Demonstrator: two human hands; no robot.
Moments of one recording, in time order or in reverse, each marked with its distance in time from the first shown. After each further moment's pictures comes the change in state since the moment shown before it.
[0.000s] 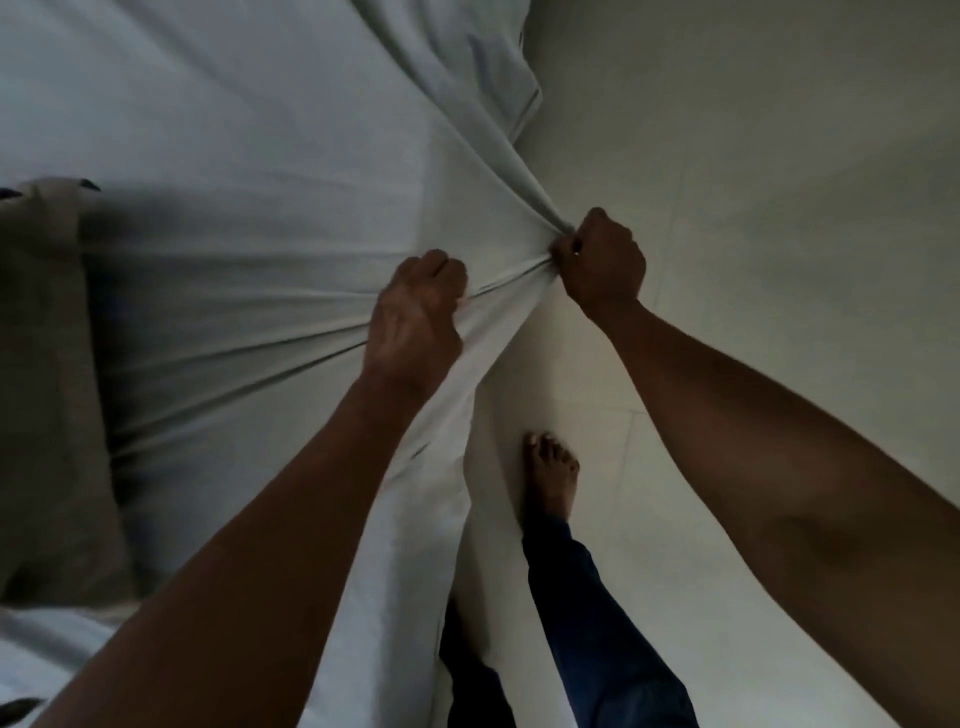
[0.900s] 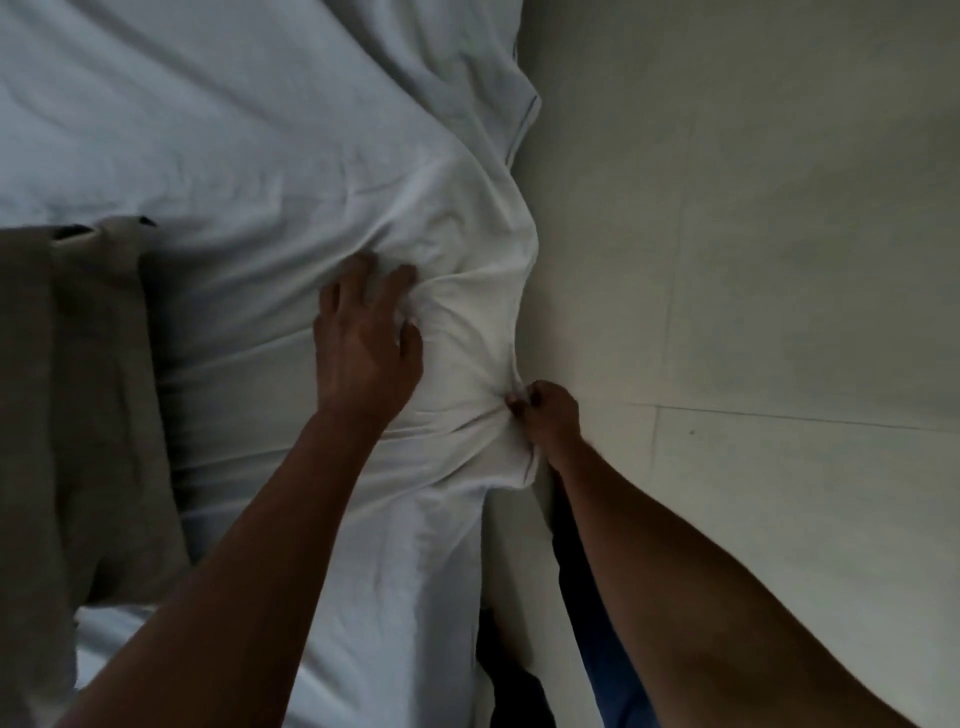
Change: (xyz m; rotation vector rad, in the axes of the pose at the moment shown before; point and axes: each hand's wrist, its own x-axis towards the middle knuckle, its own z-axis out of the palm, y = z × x) left_hand -0.035 -0.030 -0.032 0.160 -0.013 -0.184; right_hand -0.165 0.012 0.101 0.460 -0.518 0.375
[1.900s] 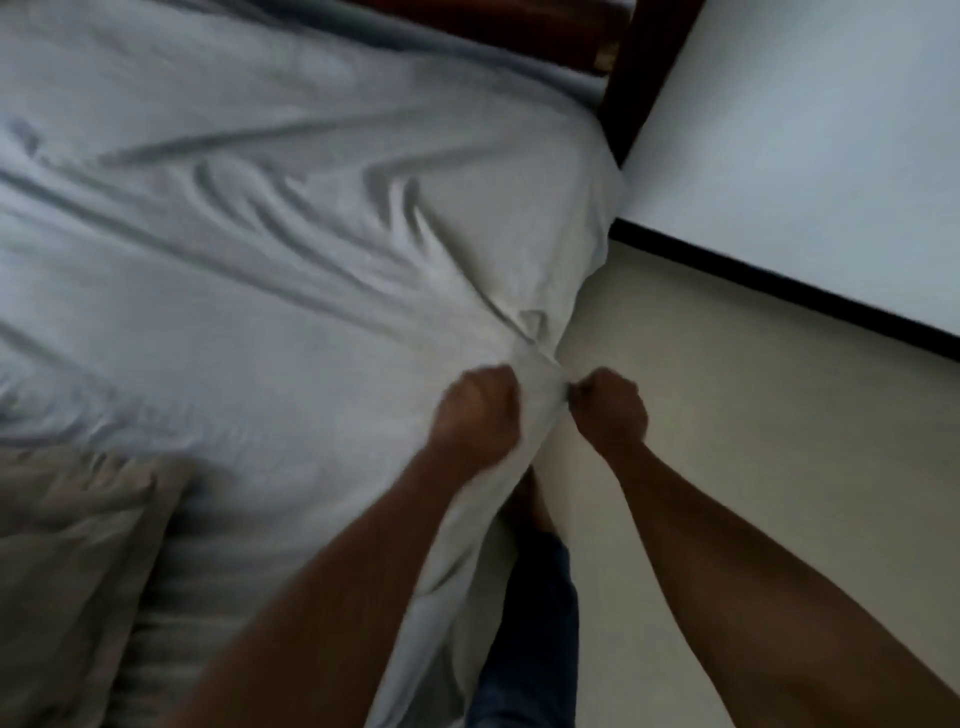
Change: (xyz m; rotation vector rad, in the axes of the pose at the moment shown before) left_hand 0.276 0.086 -0.054 -0.233 -0.168 -0.218; right_hand 0.175 -0.310 -0.246 -0.495 0.209 -0.288
